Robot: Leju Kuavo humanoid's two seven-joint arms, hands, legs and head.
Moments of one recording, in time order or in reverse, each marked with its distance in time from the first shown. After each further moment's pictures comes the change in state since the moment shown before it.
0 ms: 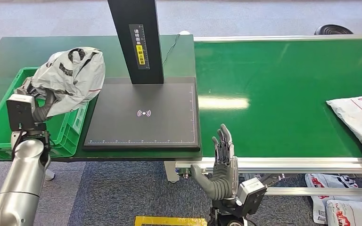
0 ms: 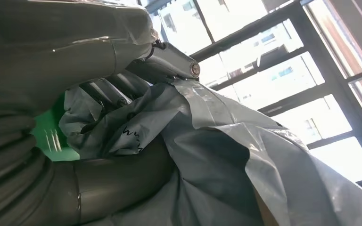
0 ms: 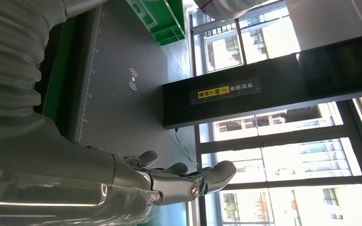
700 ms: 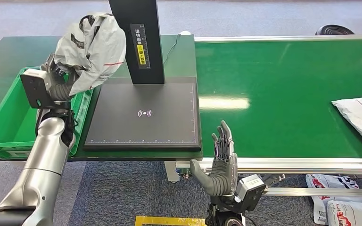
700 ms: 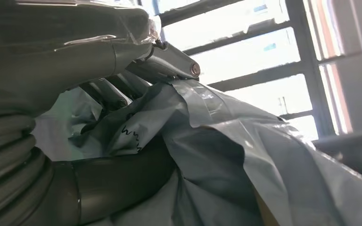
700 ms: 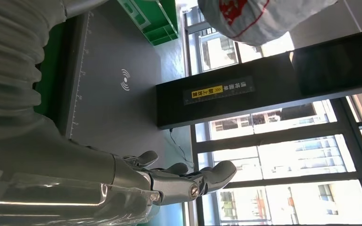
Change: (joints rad) left arm -0.161 -0.161 -0.057 0.097 0.083 -0.058 -0.009; right arm -0.023 0.017 0.002 0.007 -0.005 -0.016 0.000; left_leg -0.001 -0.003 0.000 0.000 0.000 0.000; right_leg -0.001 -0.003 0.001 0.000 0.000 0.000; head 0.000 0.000
